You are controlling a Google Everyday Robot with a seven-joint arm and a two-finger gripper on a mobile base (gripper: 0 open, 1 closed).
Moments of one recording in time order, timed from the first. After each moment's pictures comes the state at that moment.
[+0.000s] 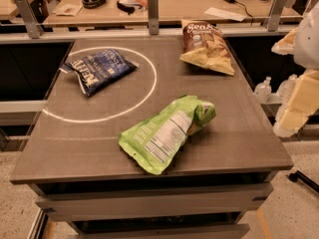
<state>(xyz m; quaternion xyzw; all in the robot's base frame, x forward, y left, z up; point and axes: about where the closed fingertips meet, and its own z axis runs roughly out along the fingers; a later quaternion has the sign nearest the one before) 0.438 -0.217 0.976 -0.60 0.78 -0.03 0.16</state>
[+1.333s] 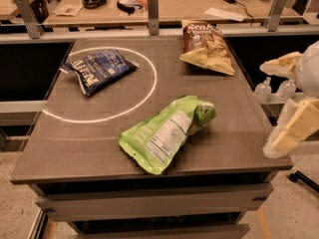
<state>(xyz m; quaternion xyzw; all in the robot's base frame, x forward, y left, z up) 0.419 -0.194 0.951 -0.61 0.75 0.08 0.25</state>
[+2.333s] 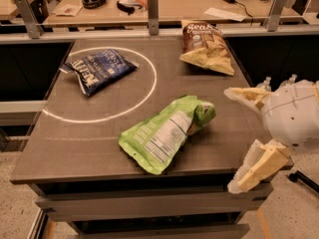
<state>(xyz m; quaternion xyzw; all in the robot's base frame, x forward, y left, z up) 0.383 -0.128 0.913 -0.63 0.67 0.16 0.36</state>
